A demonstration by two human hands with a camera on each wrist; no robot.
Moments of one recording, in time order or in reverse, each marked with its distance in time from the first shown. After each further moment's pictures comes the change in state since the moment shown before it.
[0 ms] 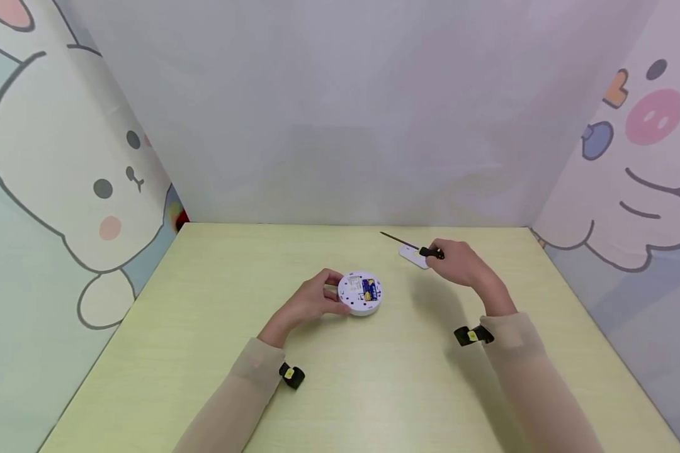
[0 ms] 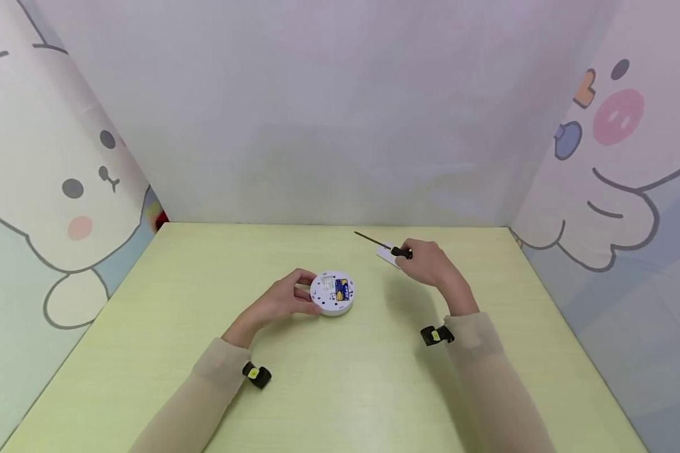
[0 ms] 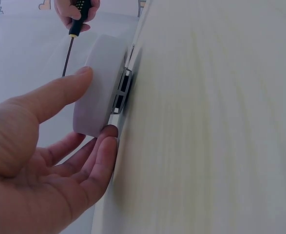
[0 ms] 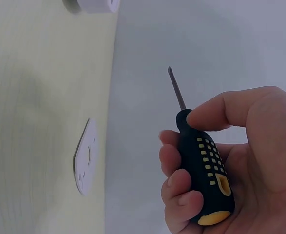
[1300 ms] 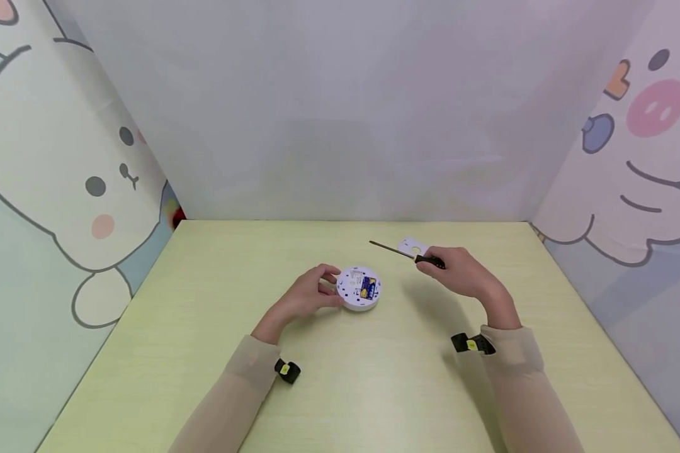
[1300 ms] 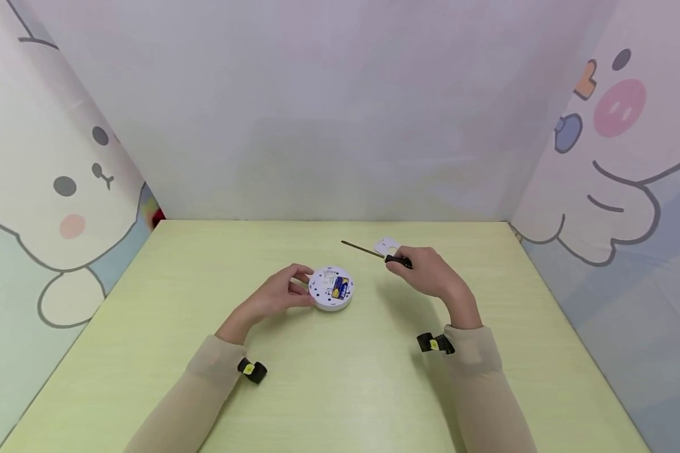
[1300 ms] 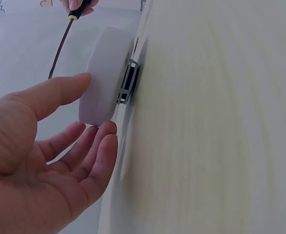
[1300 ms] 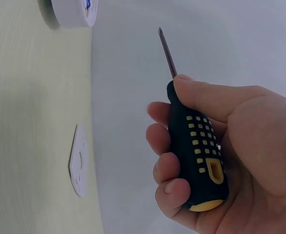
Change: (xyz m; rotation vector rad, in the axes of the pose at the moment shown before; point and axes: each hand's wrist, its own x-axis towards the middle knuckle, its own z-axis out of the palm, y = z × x) left_hand 0.002 0.001 -0.007 0.038 0.011 0.028; right_hand -0.022 0.003 0.011 0.057 0.007 -0.144
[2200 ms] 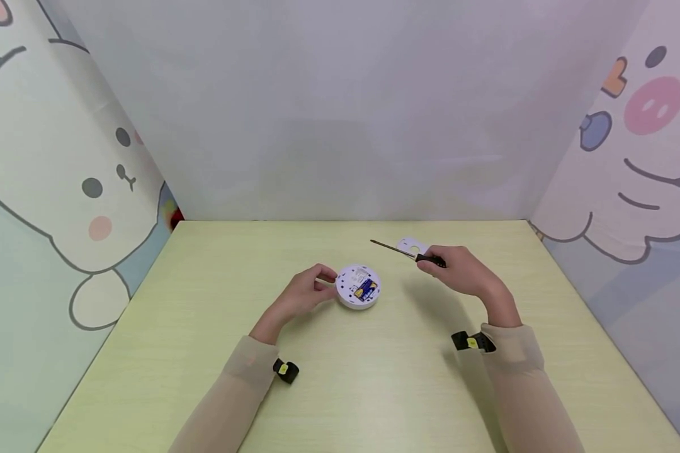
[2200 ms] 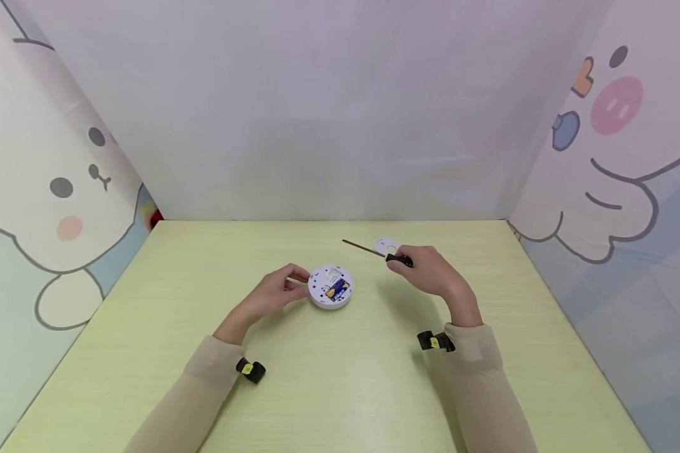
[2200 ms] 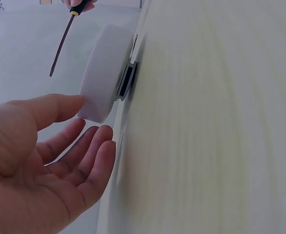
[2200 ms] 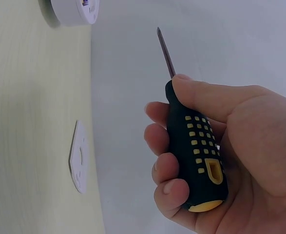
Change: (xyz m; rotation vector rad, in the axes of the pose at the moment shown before) left_hand 0.002 -0.005 -0.002 0.006 0.047 0.006; right_hand 0.000 0.005 -0.001 -0.002 0.000 -0.006
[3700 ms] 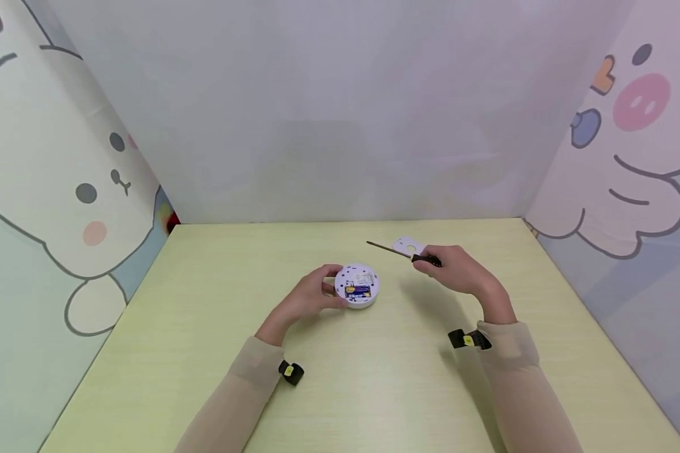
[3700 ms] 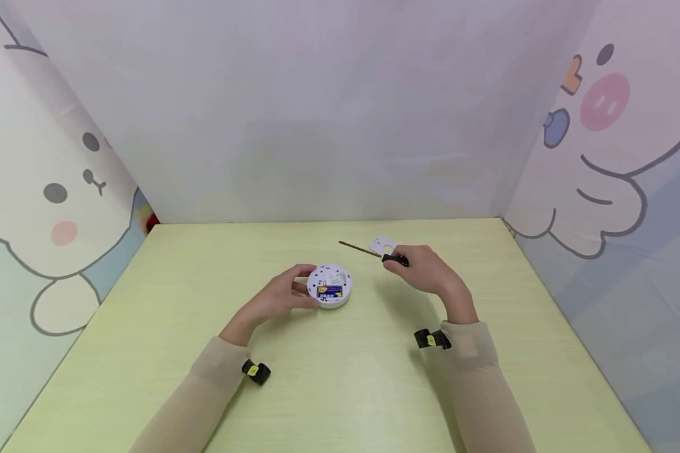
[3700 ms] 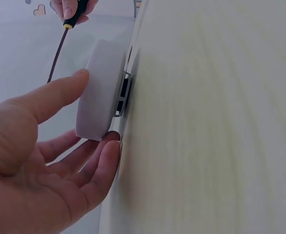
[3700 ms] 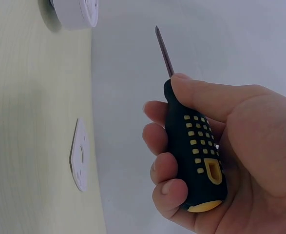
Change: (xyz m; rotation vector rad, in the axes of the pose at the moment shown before) left_hand 0.005 0.013 0.015 -0.026 -0.075 -0.001; right_hand -0.002 0.002 0.000 0.003 -0.006 0.000
